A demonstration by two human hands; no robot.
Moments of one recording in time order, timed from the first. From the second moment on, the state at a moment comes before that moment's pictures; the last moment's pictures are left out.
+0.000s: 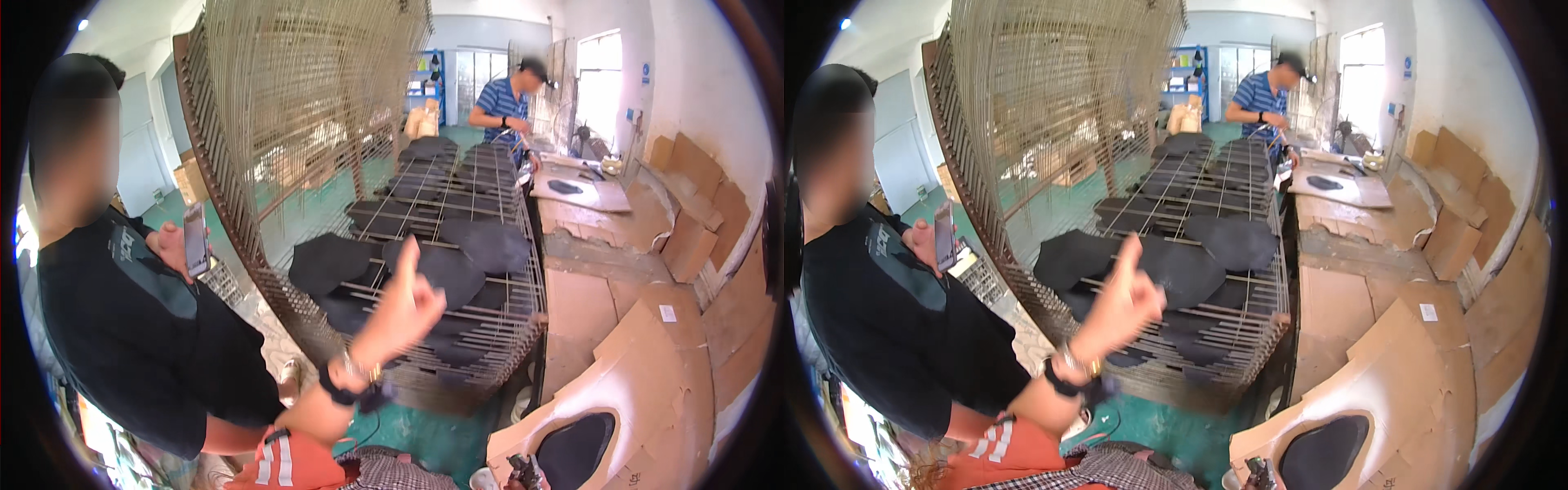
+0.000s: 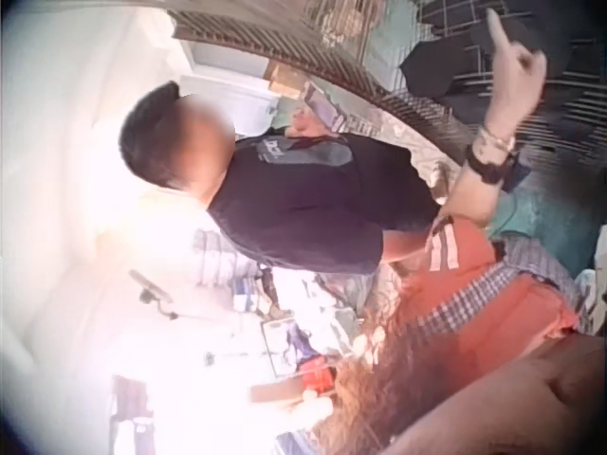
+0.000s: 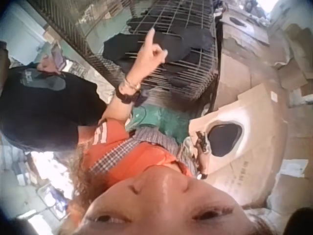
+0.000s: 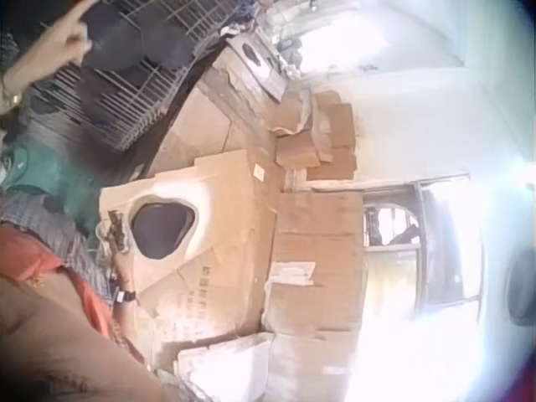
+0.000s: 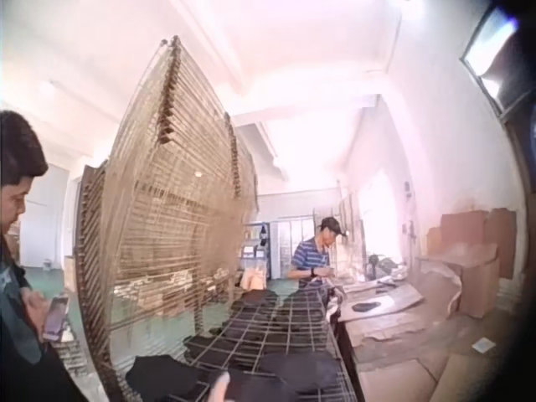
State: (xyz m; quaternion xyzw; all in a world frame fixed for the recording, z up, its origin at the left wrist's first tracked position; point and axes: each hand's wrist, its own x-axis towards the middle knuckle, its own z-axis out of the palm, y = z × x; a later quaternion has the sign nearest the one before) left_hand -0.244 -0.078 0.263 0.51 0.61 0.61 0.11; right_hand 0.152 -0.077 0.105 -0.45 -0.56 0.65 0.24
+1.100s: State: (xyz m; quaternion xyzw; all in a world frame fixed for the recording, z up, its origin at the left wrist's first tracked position) left_hand -0.100 0.003 0.037 0.58 0.48 0.32 0.58; right_hand 0.226 -0.275 0.175 -0.68 -0.30 0.39 0.54
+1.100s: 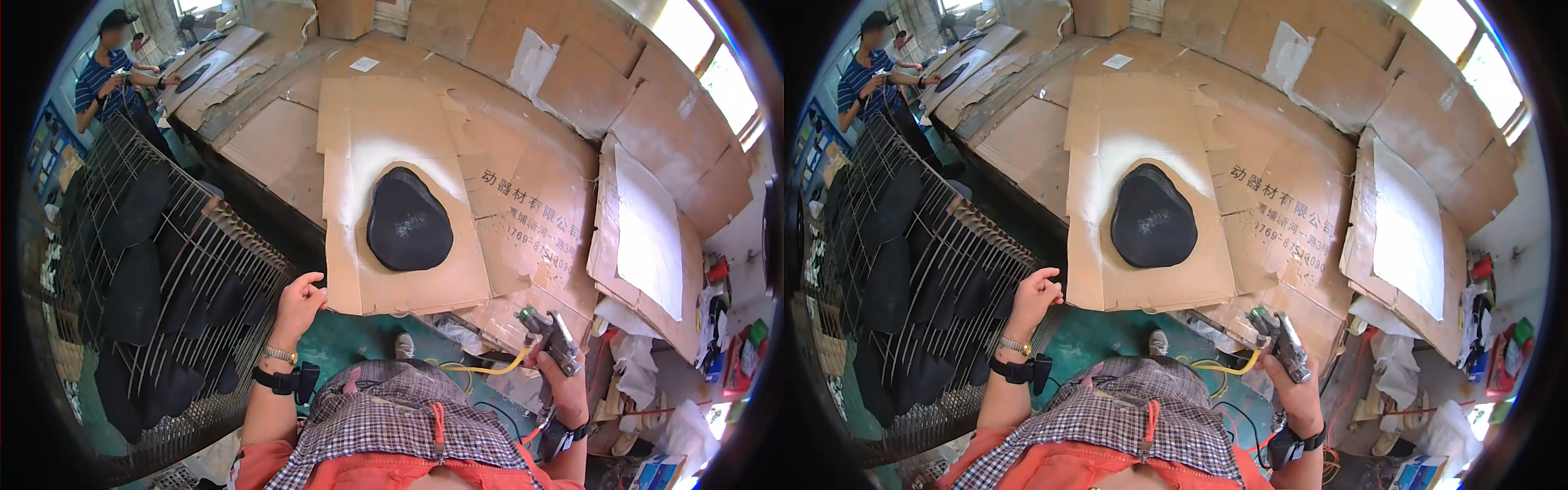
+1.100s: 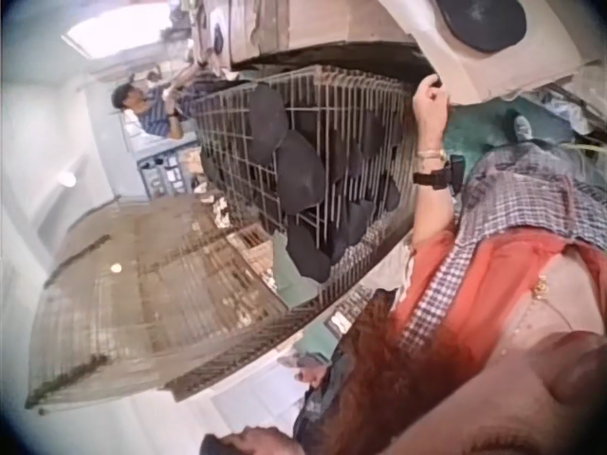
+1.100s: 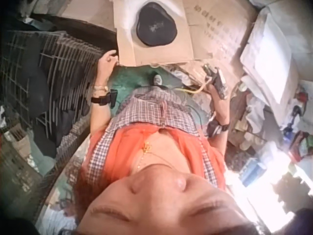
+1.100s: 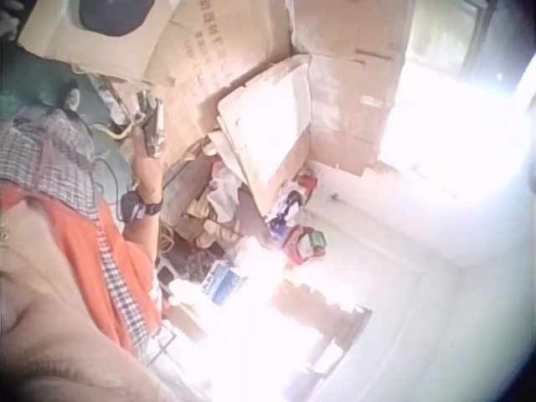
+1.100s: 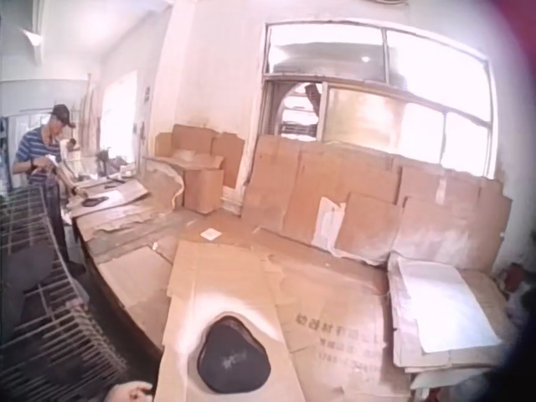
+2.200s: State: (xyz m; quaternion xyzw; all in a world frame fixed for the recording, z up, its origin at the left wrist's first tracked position) left_hand 0.029 0.053 -0.160 0.55 0.61 0.24 0.52; right_hand 0.220 -0.262 0.181 -0.66 -0.28 0.41 0.57
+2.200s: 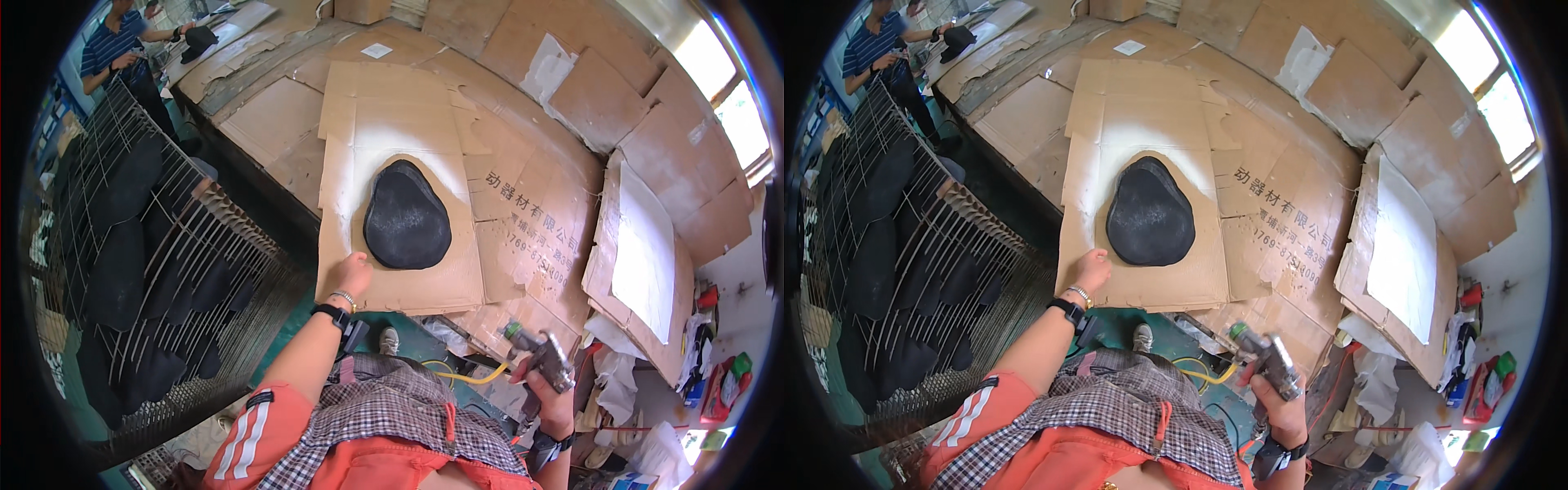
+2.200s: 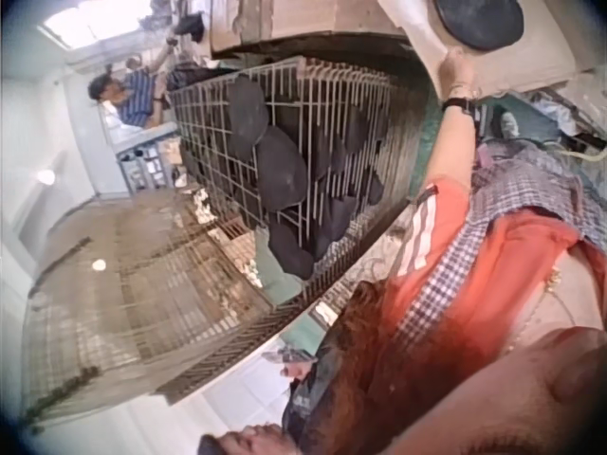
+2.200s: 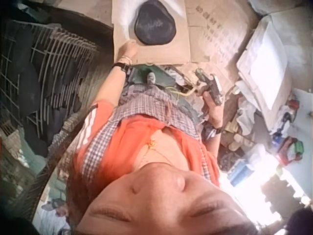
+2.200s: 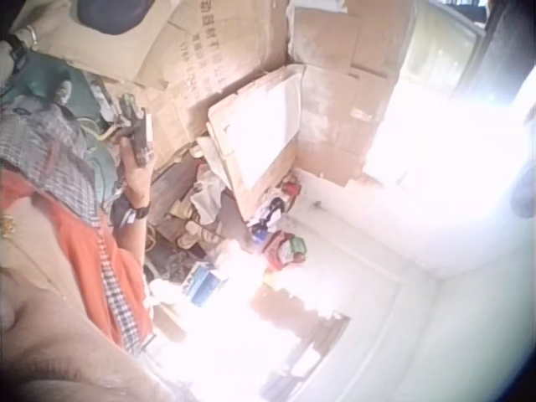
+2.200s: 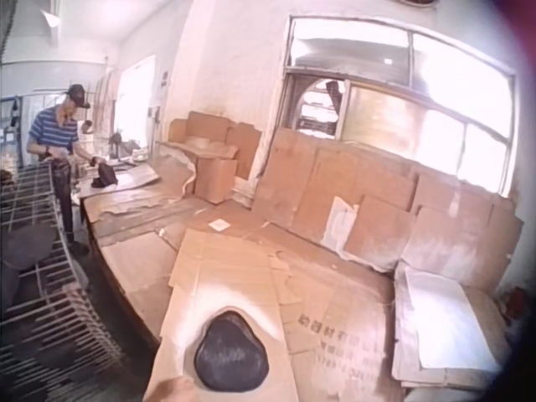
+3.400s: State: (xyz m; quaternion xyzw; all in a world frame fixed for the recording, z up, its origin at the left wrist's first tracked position) left_hand 0.096 0.042 -0.100 0.32 0.65 0.32 0.61; right_hand 0.288 -0.264 0.180 -0.65 -0.27 0.44 0.56
